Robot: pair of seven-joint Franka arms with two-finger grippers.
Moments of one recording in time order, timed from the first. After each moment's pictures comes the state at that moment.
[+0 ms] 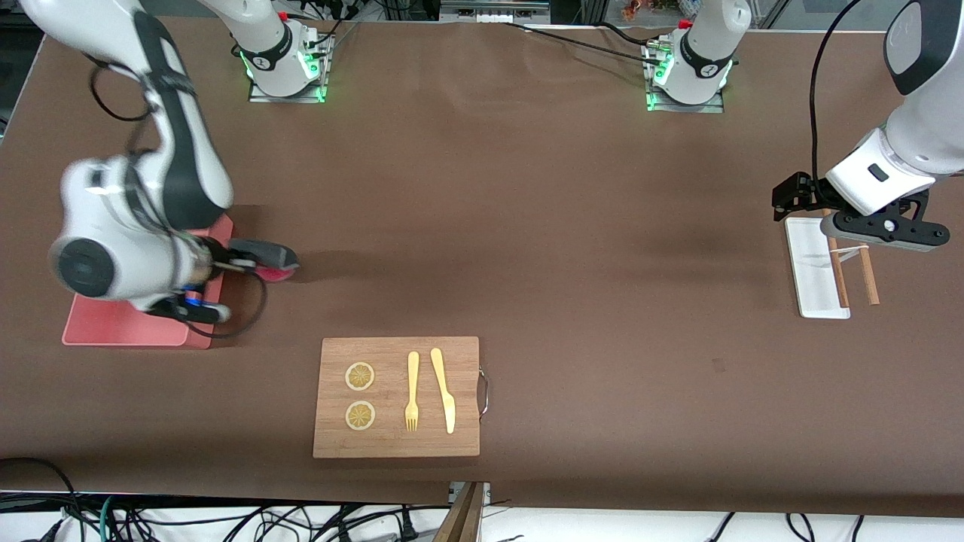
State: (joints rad) left arm -0.07 0.04 0.00 -1.73 0.05 1.73 0.10; right arm 0.12 0.42 -0.03 -1.51 0.02 1.55 0.22
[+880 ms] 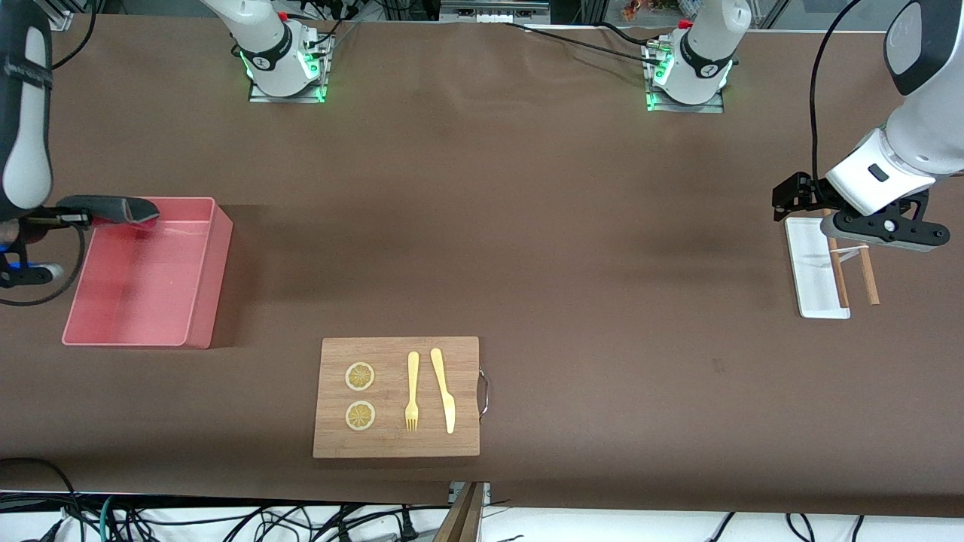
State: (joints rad) left arm -0.07 0.04 0.00 -1.73 0.05 1.73 0.10; right arm 0.02 0.42 -0.29 -1.55 -0.11 1.53 -0.32
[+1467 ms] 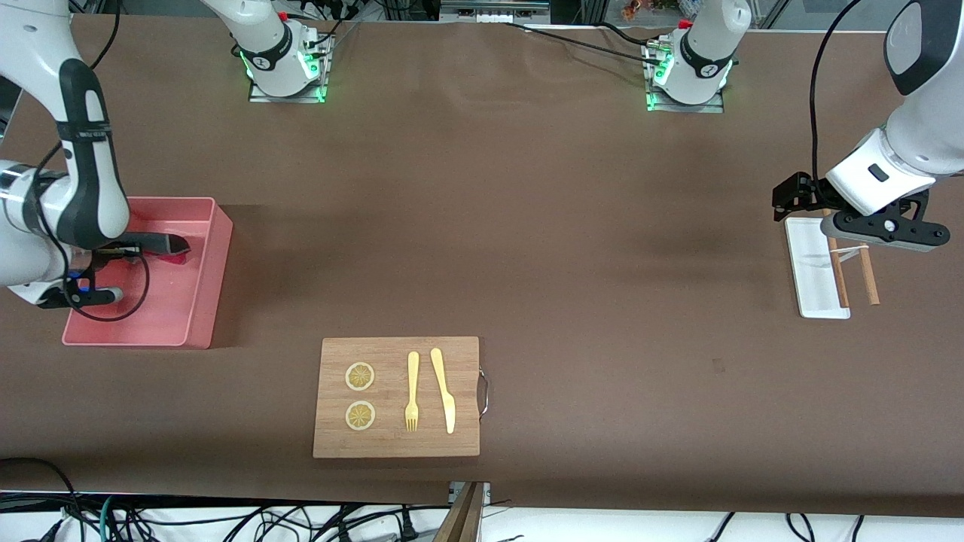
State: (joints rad) left arm -0.07 0.04 0.00 -1.73 0.05 1.73 0.10; right arm 0.01 0.52 -0.30 -1.77 -0.09 1.98 -0.32
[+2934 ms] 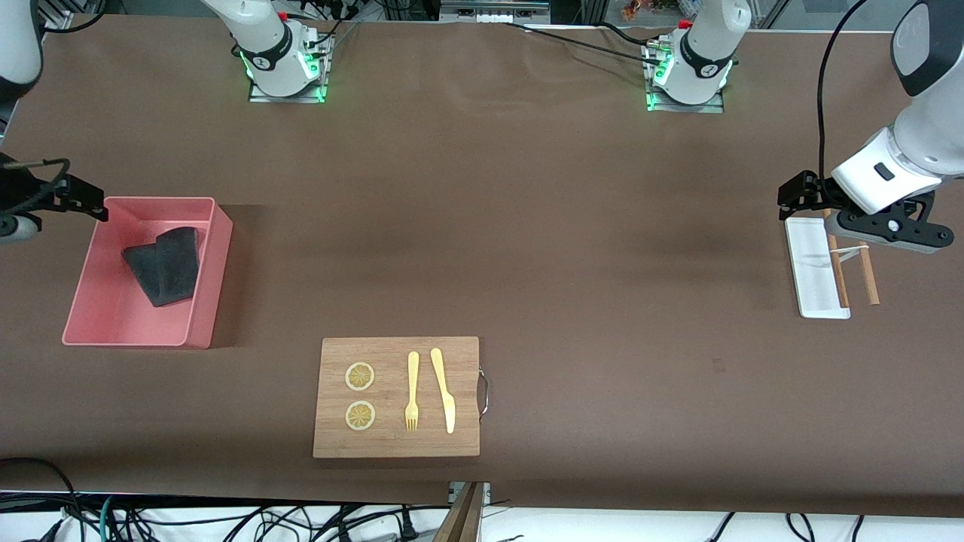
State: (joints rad) left arm -0.06 0.04 0.01 -1.73 0.05 1.73 0.17; right arm 0.02 0.08 -0.13 -1.63 -0.06 1.72 -0.32
